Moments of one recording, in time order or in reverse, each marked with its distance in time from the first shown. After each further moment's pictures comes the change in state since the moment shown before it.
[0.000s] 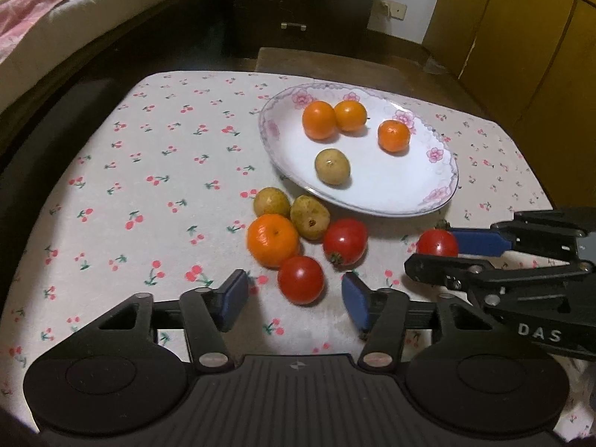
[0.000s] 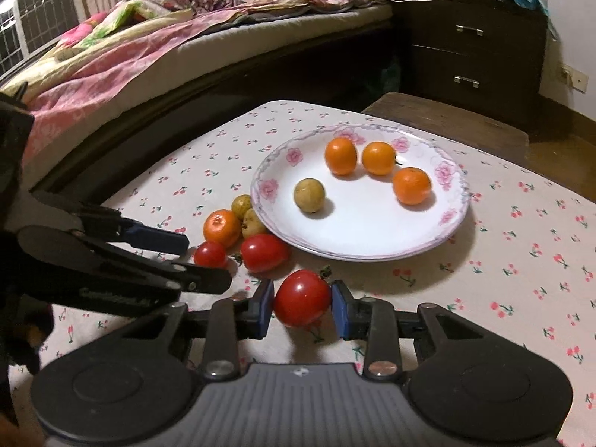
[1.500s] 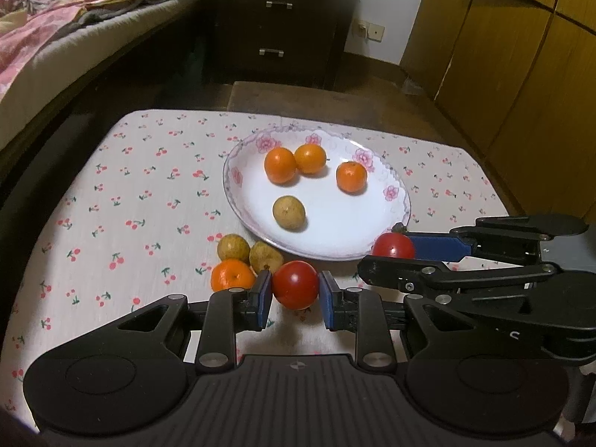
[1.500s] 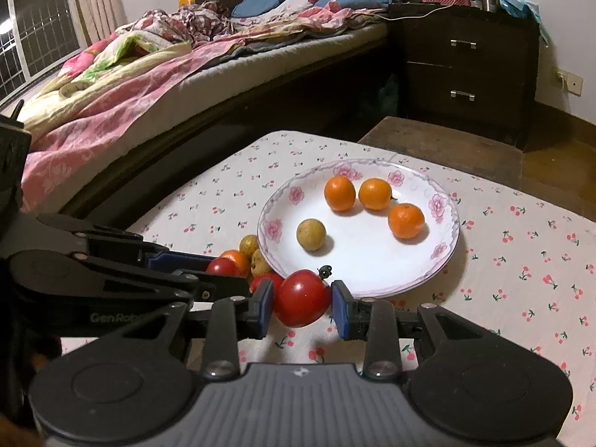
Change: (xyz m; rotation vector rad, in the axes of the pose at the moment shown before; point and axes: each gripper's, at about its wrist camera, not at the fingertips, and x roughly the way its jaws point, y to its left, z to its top) left arm -0.028 -0.021 0.021 0.013 -0.067 -0.049; right arm -0.021 0.000 0.021 0.031 -0.061 0.017
